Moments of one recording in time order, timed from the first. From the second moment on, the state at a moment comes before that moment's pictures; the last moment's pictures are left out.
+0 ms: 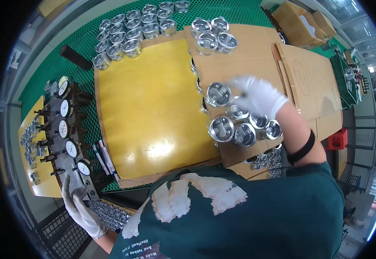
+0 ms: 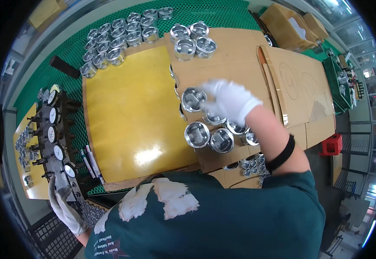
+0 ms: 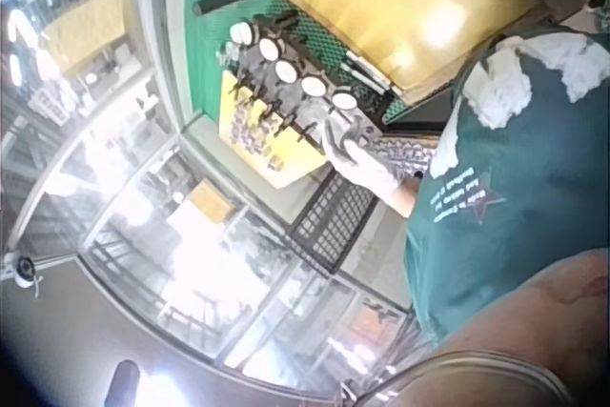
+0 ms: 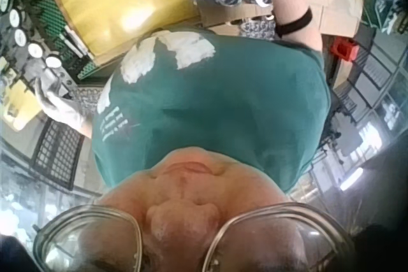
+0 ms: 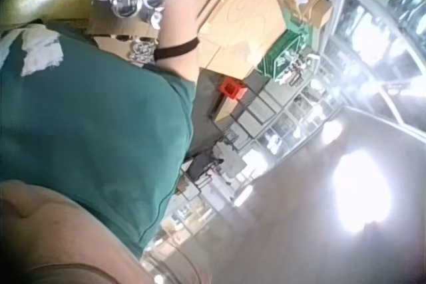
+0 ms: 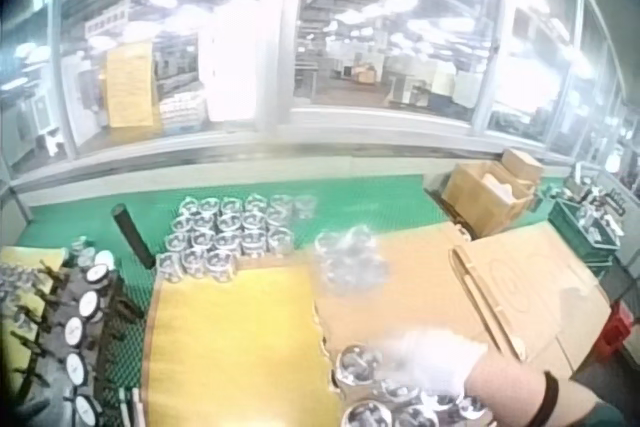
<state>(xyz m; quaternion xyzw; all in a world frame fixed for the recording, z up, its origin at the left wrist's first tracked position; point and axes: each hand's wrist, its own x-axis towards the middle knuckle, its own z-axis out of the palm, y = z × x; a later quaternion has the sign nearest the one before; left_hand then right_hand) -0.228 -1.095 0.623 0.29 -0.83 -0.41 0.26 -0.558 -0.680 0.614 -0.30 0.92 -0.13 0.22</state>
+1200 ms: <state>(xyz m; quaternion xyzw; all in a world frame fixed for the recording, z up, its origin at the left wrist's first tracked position) -0.222 -1.075 0.633 0.25 -0.84 -0.41 0.26 -0.435 -0.658 0.550 -0.34 0.93 -0.08 0.15</state>
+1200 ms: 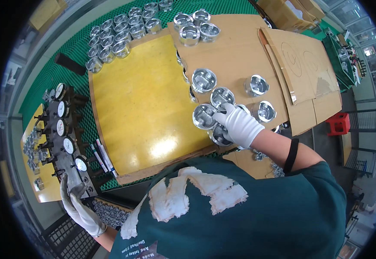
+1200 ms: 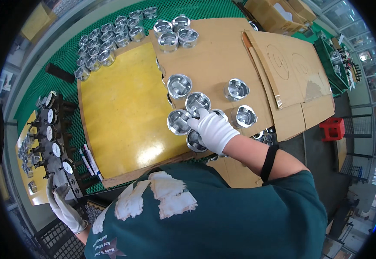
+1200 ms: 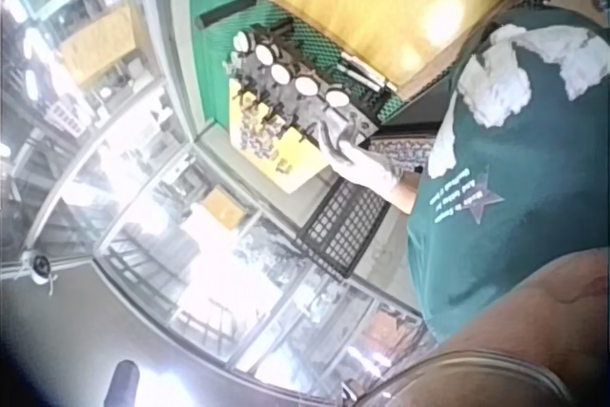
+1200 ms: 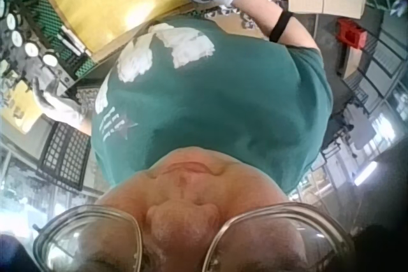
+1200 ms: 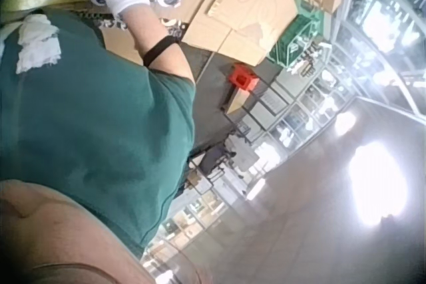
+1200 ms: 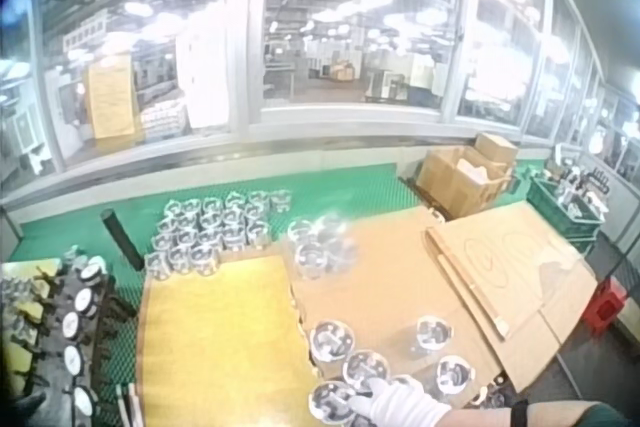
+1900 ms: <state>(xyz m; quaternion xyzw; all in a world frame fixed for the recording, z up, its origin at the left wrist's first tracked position) -0.221 -1.043 0.661 0.34 -0.84 -0.33 0.27 -0.768 -0.621 0.567 -0.08 0.99 -0.05 0.05</state>
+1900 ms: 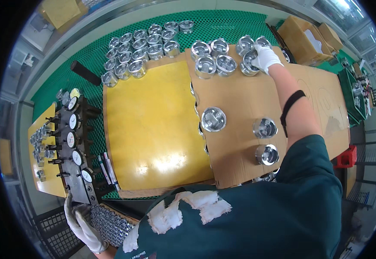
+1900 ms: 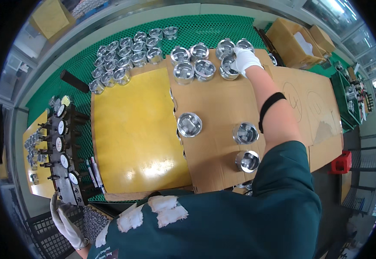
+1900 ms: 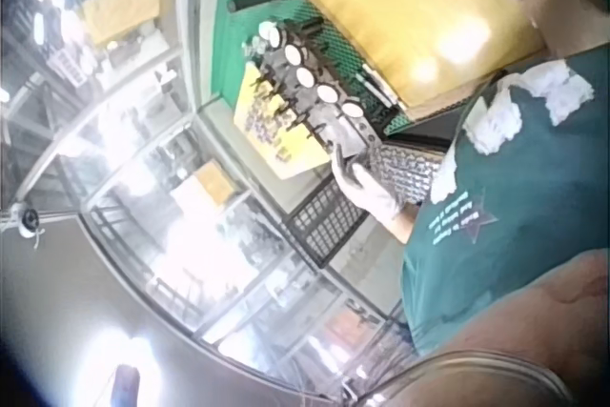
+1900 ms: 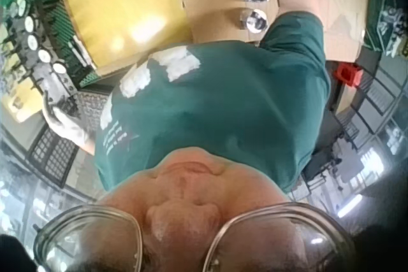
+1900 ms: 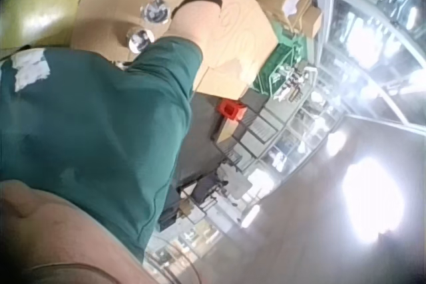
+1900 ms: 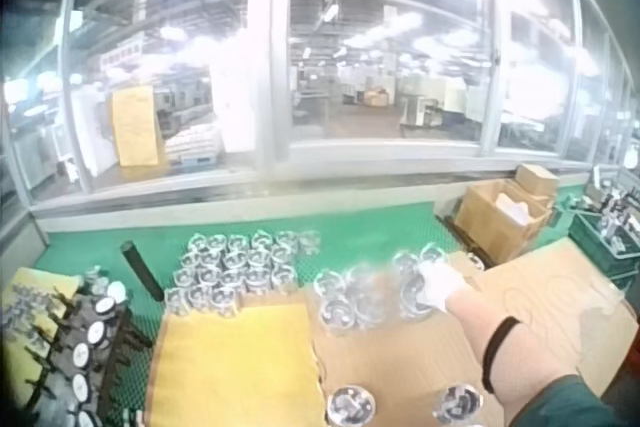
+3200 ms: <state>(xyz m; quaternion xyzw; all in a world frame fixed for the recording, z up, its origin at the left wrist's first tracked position) -0.064 -1.368 0.635 0.42 -0.88 -0.04 0.23 -0.436 -0.713 0.579 0.01 0.99 -0.12 0.02</state>
